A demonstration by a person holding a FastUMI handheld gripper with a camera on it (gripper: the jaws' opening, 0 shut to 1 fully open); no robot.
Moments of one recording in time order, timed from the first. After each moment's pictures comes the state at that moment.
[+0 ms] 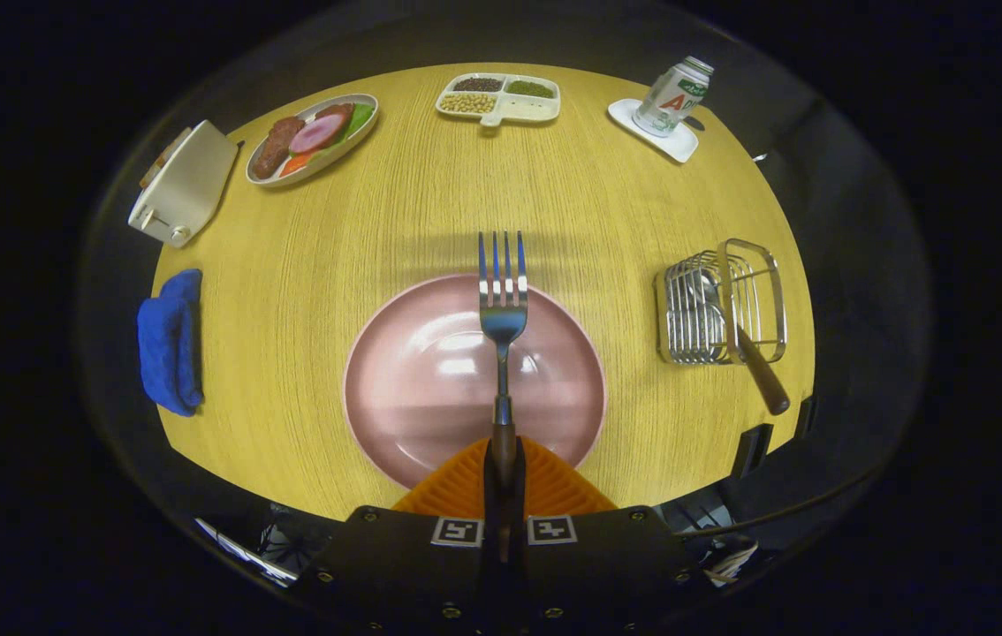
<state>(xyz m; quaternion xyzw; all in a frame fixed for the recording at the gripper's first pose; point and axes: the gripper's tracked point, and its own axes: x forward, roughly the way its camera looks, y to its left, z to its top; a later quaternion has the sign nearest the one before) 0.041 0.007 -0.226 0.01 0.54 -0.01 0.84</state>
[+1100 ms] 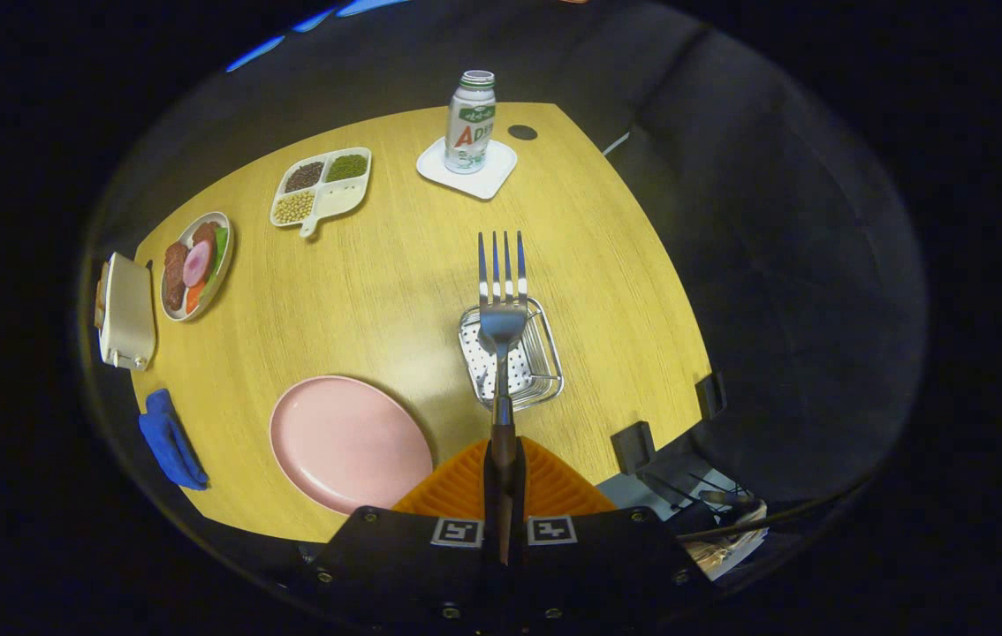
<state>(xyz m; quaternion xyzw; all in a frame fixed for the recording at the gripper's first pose) 0.036 -0.153 -0.150 0.09 0.52 -0.16 0.83</state>
